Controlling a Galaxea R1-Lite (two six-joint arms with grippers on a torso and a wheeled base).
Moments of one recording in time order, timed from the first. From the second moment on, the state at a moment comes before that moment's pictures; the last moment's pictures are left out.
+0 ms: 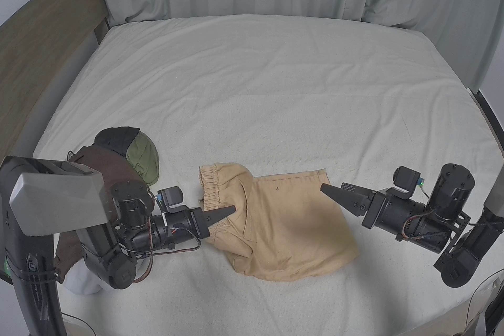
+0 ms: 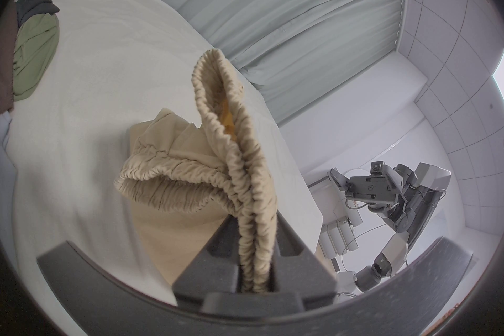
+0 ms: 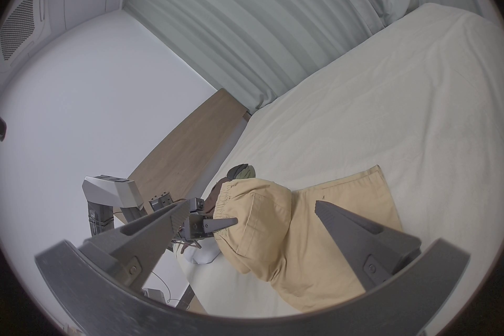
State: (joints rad) left arm -0.38 2.27 -0.53 -1.55 -0.58 -0.62; right arm 0.47 1.91 -0.31 -1.54 0.34 0.54
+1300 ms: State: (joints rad) left arm -0.57 2.36 -0.72 -1.55 -0.50 -0.80; right arm 0.44 1.91 -0.32 -1.54 0.34 0.54
